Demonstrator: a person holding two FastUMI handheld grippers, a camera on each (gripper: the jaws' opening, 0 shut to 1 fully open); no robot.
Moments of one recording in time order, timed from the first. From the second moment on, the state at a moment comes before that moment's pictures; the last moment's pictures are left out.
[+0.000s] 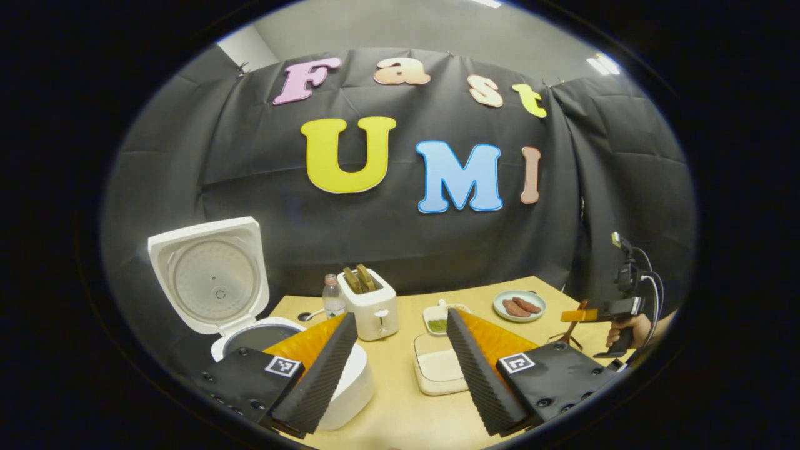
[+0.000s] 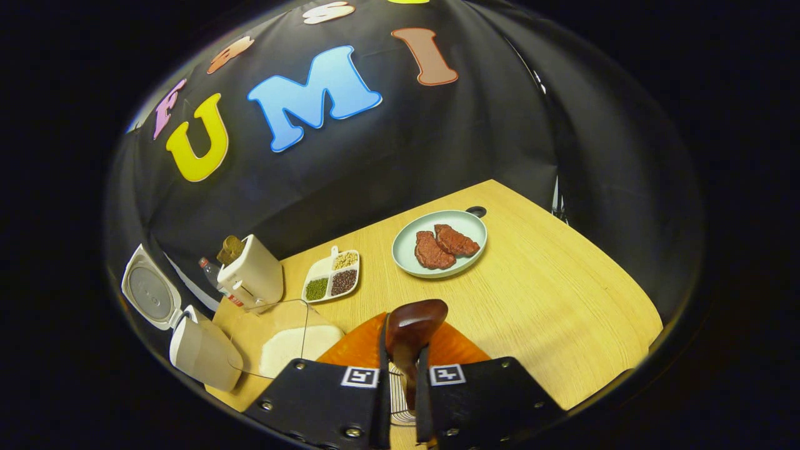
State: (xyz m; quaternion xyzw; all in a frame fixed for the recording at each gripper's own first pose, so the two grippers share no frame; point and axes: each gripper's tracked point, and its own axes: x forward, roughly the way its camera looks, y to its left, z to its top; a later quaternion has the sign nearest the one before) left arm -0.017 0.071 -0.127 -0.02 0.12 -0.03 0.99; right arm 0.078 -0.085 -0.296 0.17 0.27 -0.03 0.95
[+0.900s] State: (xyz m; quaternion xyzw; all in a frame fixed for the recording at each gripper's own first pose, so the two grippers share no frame) left arm 0.018 0.077 -0.091 -0.02 0.10 0.01 1.00; right arm 0.048 -0.044 -0.060 0.00 0.05 -0.02 1.00
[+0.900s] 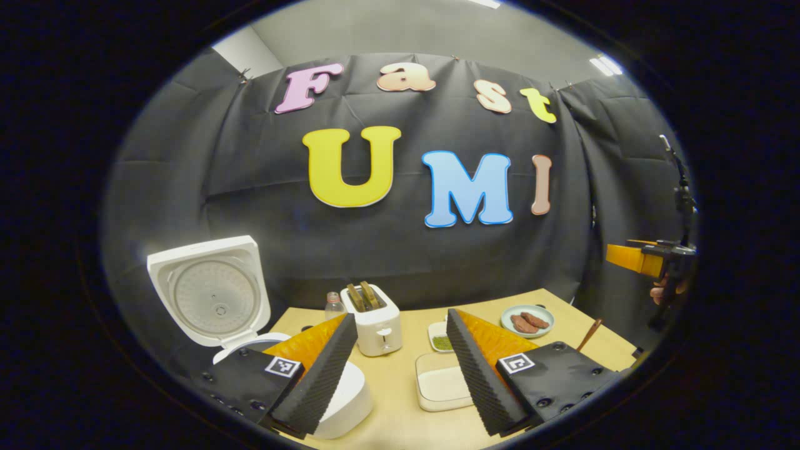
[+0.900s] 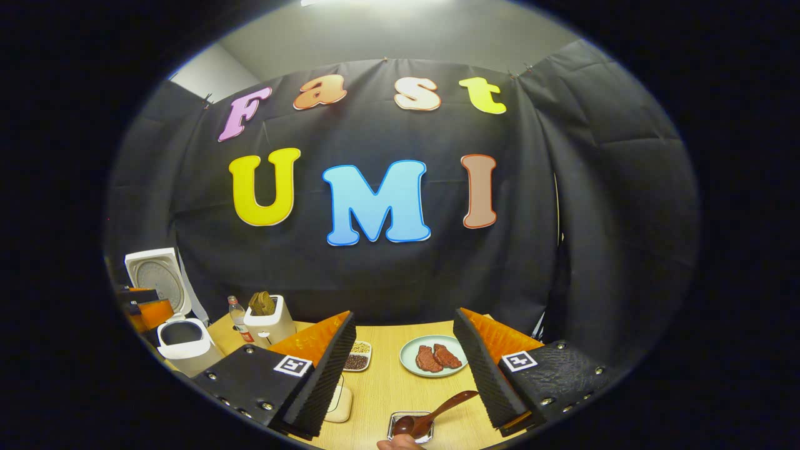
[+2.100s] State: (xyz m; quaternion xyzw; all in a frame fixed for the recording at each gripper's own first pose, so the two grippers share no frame) left arm 0.089 0.396 -0.031 -0.05 0.08 0.41 0.91; right arm 0.076 0.036 -0.067 0.01 0.09 0.05 0.99
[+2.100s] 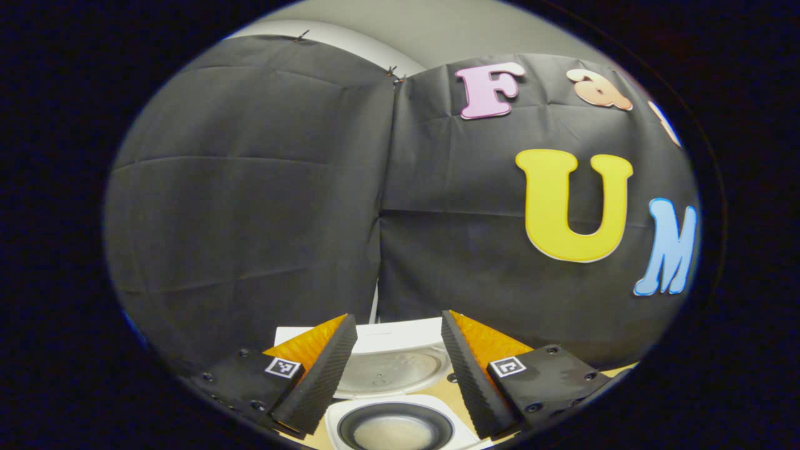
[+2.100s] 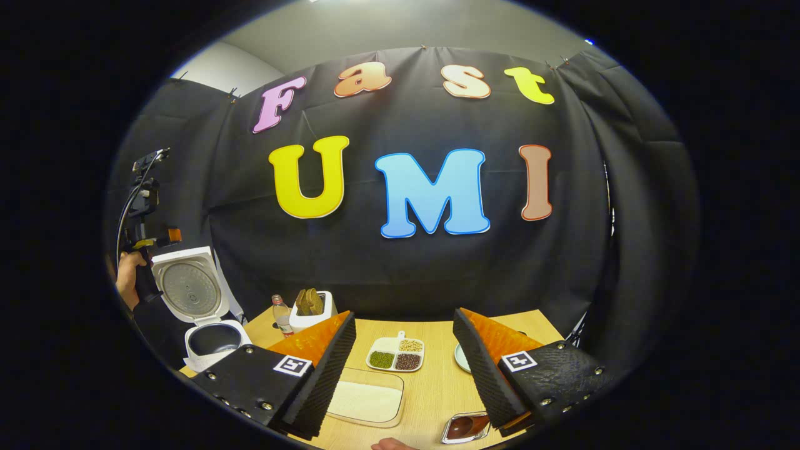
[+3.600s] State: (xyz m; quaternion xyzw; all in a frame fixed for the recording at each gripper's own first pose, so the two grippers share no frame) left arm 0.088 0.403 -0.079 -0.06 0.13 0.41 0.90; right arm 0.073 0.031 -0.034 -0.01 0.01 0.03 1.00
